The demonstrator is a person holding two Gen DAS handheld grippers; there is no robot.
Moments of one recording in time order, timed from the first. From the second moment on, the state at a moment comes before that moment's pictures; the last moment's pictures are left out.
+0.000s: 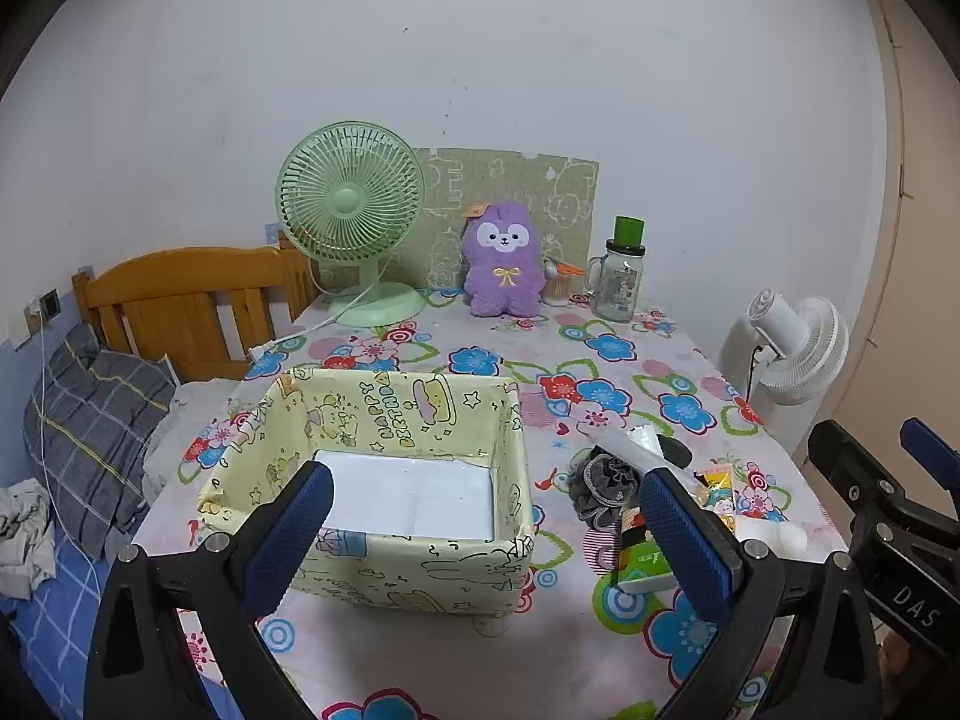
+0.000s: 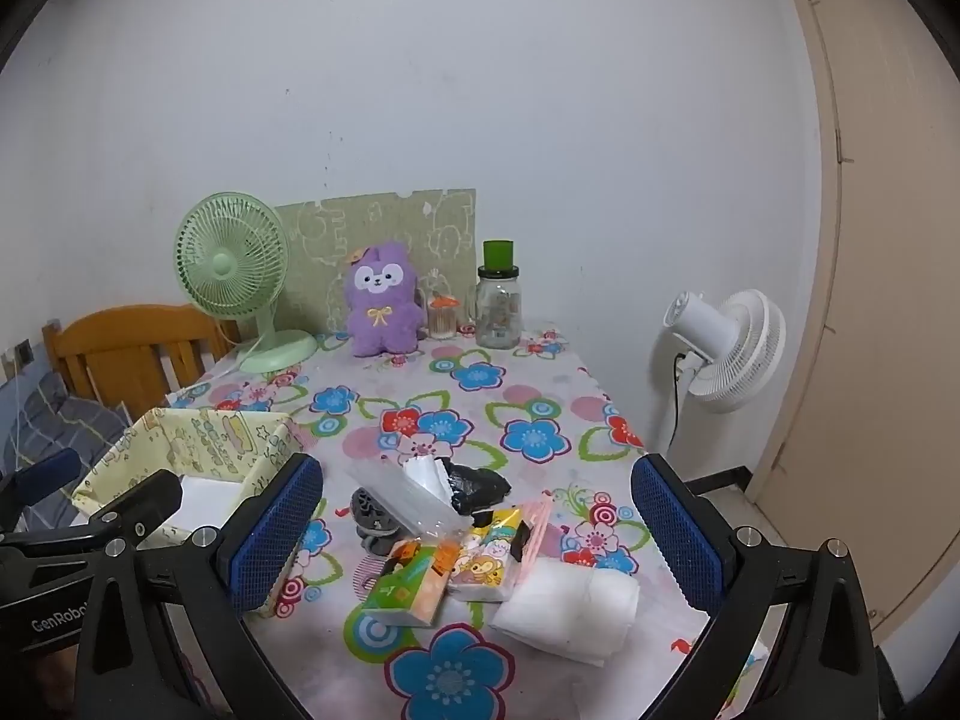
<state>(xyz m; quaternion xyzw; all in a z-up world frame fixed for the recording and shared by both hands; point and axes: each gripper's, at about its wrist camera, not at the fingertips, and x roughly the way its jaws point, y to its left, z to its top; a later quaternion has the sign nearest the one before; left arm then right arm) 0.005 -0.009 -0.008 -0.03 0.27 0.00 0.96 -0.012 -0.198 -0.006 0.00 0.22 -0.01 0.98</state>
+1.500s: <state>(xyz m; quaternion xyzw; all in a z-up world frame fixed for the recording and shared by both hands) 0.004 -0.010 -0.011 -0.01 0.26 0.01 0.97 -0.005 -0.196 -0.011 0.00 0.24 -0.01 0.97</state>
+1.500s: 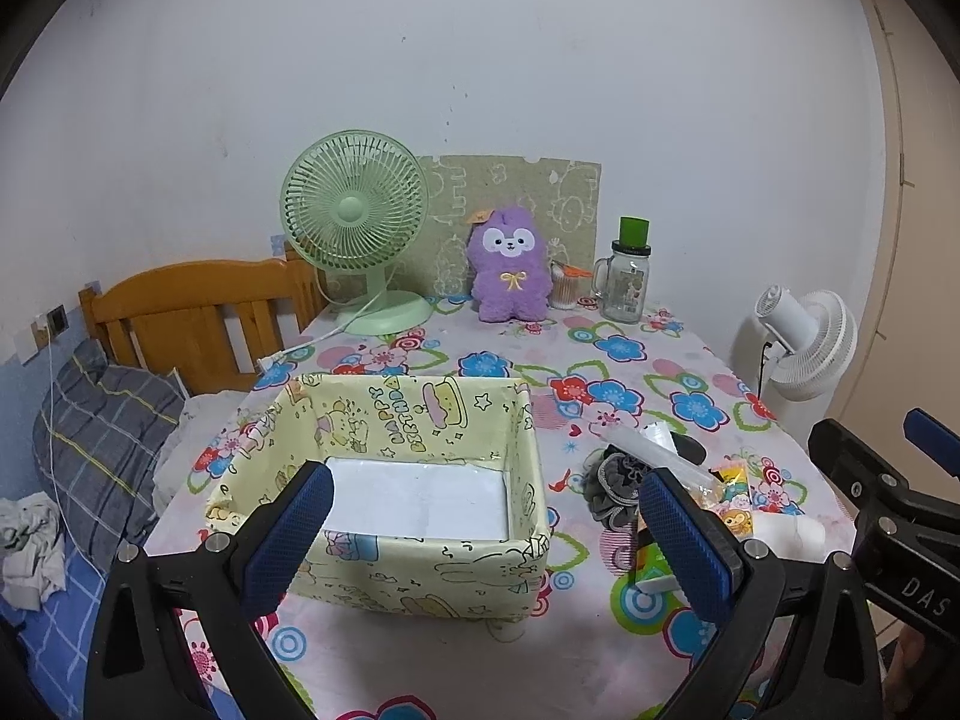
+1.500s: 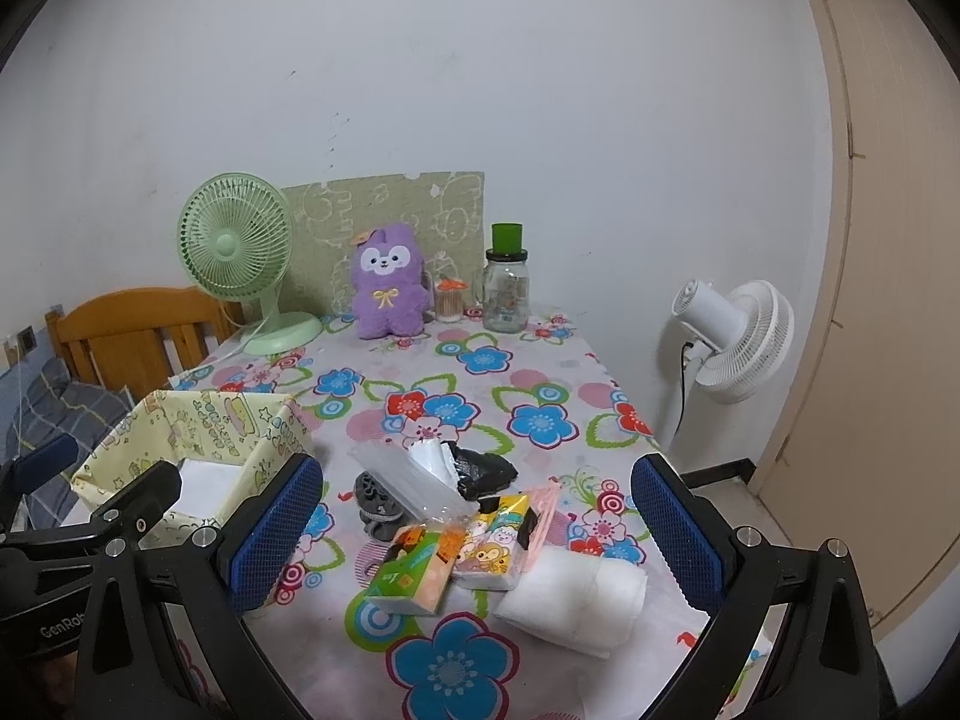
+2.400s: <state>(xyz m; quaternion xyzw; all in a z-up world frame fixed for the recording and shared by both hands) 0.010 -0.017 -0.022 -0.01 0.27 -0.01 0.96 0.001 -0.201 -0.012 0.00 0.25 -0.01 0.97</state>
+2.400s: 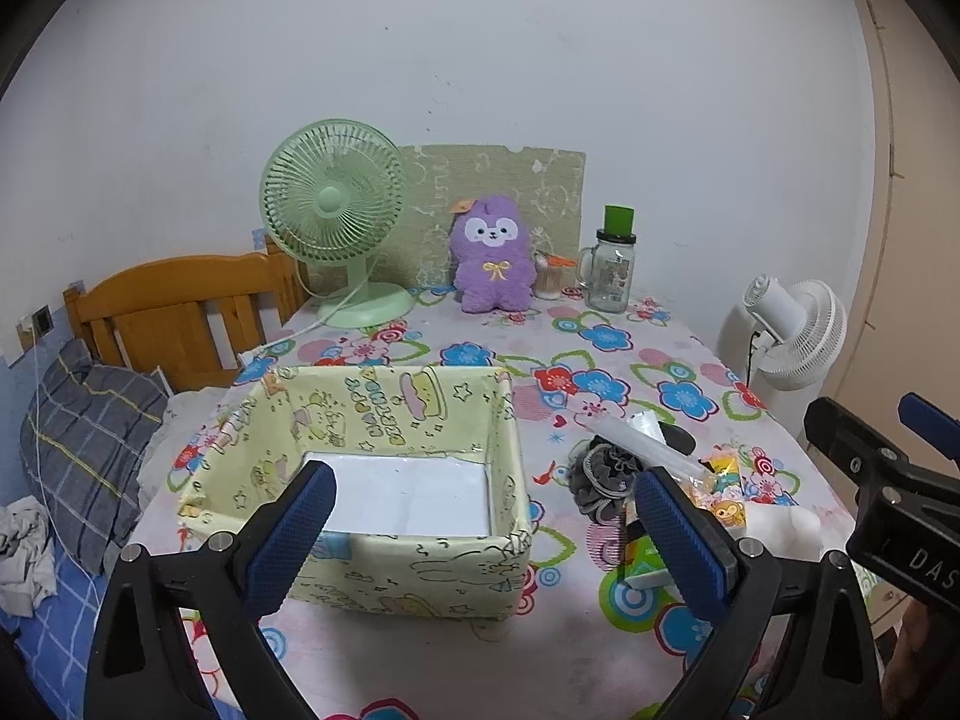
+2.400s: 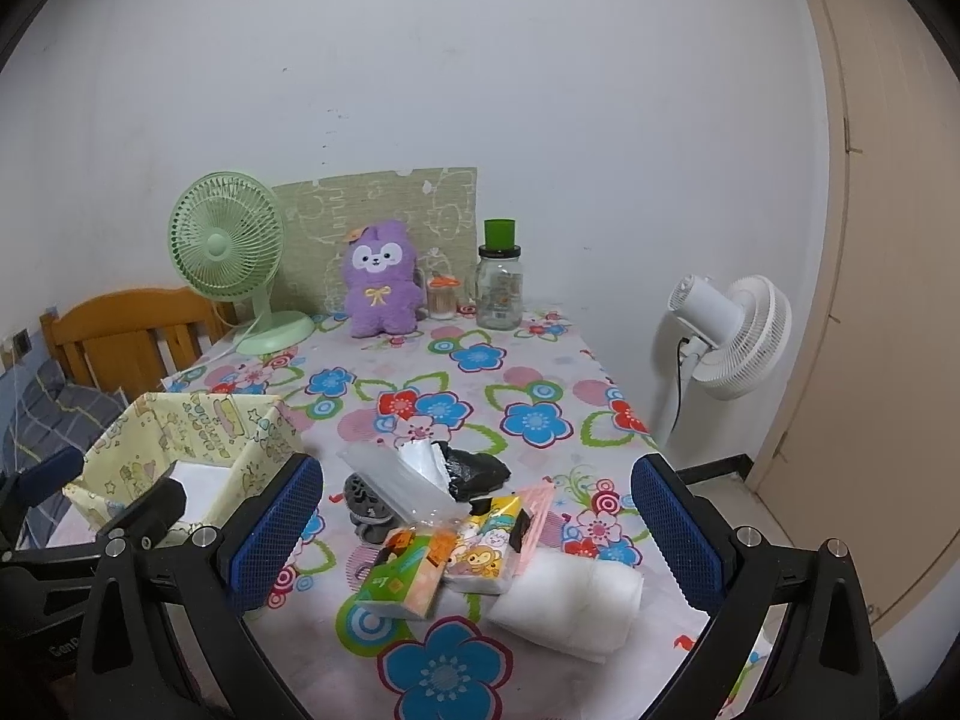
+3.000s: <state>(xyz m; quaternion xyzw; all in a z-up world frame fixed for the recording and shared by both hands) 0.025 -0.062 -0.037 0.01 0.29 -0.06 0.95 0.014 -0.219 -0.026 0.00 0.26 -0.02 0.96</state>
